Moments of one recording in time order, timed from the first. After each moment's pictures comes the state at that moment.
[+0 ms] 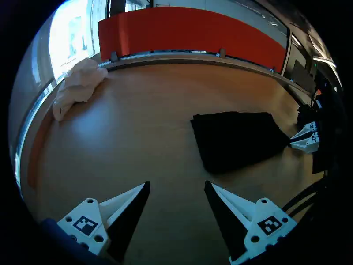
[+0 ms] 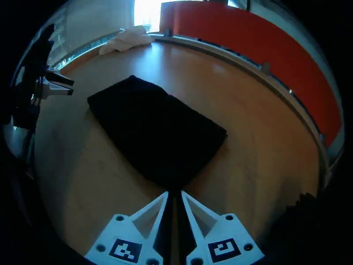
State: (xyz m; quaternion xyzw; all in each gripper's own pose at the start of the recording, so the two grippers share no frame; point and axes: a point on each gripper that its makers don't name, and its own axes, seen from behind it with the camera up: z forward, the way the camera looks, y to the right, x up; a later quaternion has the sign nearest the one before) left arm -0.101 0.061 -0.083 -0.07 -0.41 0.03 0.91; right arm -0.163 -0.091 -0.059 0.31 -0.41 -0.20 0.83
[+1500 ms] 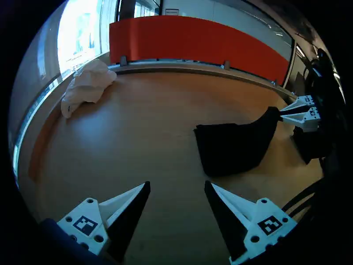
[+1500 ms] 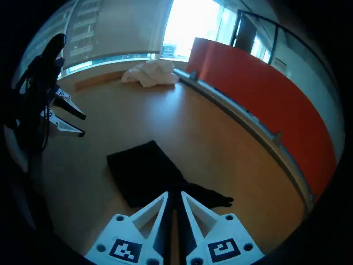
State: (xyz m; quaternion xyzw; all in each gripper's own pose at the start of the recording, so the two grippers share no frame) left arm -0.065 0.051 -0.094 -0.06 -0.39 -0.01 0.92; right arm -0.044 -0.214 -0.003 0.40 -0.29 -0.25 0.83
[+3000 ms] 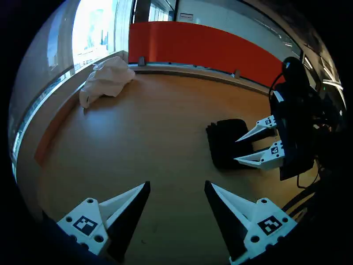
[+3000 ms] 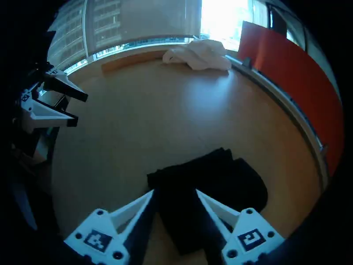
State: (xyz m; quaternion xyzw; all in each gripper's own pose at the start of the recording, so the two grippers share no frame) left arm -0.045 0.011 -0.135 -0.02 -0.37 -0.04 0.93; right arm -0.131 -0.348 -0.044 0.50 -0.35 -0.25 0.75
